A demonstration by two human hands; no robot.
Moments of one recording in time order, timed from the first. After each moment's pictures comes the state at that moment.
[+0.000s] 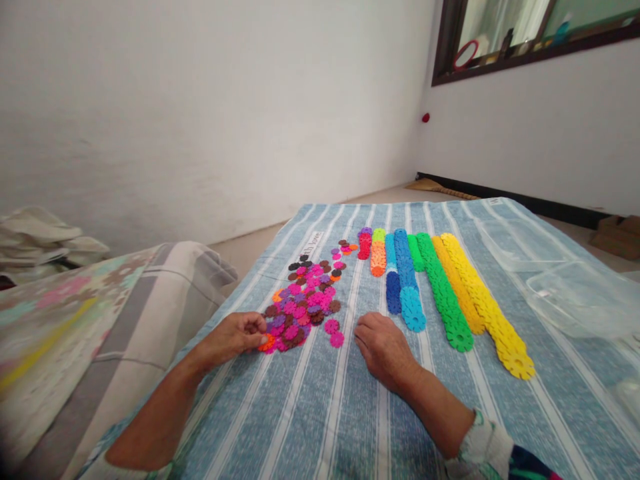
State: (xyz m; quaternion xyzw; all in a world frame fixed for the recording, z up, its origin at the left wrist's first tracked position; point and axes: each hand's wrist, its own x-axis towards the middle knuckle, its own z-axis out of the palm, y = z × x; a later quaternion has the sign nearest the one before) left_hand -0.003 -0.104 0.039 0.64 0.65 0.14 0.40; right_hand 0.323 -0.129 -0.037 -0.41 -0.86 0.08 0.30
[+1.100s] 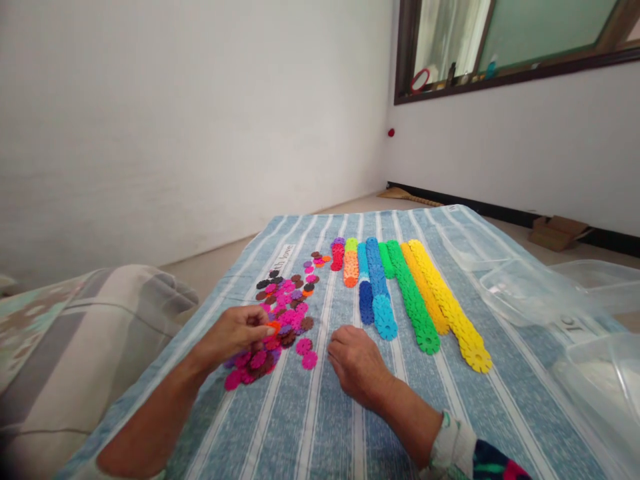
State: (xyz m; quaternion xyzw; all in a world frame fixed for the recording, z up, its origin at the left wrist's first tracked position) left_hand 0.064 -0.061 0.058 0.69 0.59 0.19 0.39; right_hand 0.318 -0.126 -0.033 -0.43 -0.85 0.06 0.29
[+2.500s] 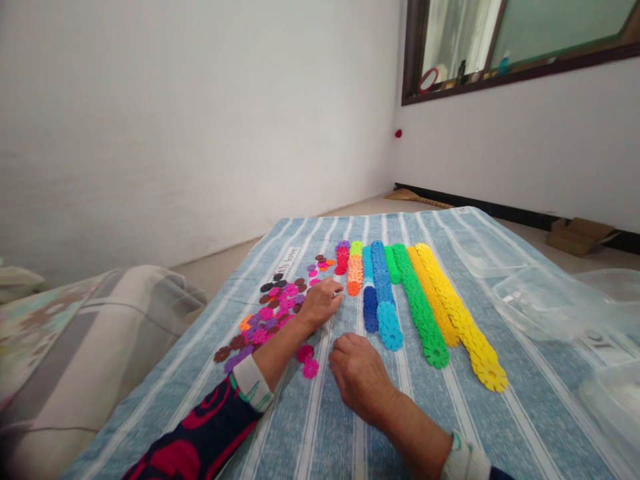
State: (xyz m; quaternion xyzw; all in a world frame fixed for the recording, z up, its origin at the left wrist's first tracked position) left_hand 0.195 0.008 0.009 0.87 0.48 0.13 0.02; right_hand 0.315 -0.125 -0.035 -0.43 -0.85 0.08 0.29
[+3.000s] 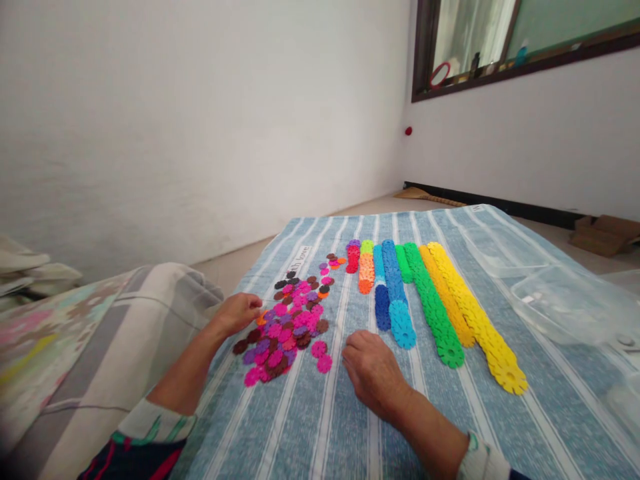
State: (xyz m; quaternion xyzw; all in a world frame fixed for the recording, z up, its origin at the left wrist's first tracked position) left_hand 0.016 -0.009 0.061 0.71 0.70 -0.04 0.03; right_hand 0.316 -0.127 -0.038 -0.43 -0.85 0.08 0.30
